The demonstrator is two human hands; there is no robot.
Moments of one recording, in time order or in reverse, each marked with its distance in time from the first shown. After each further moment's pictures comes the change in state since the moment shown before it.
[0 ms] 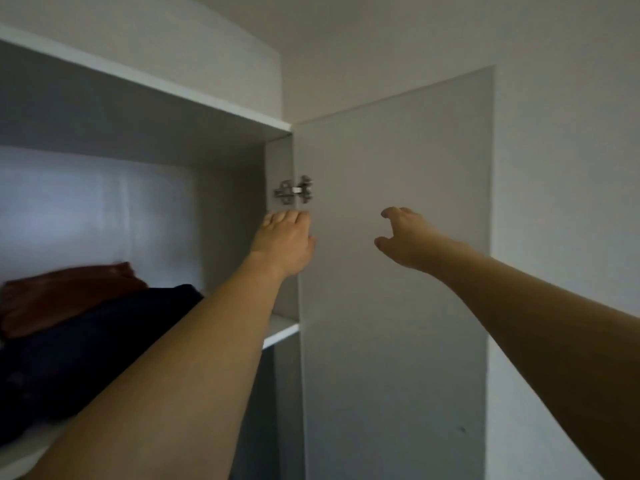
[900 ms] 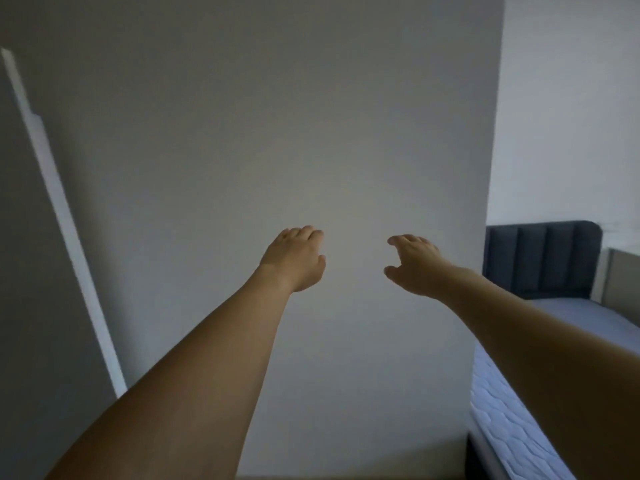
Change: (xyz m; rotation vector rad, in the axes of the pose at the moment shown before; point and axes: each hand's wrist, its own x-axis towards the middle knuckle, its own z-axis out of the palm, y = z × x) left_hand -0.151 0.673 -0.156 -0.440 -0.200 0.602; right_hand -0.497 0.441 -0.335 -0.333 -0.071 0.565
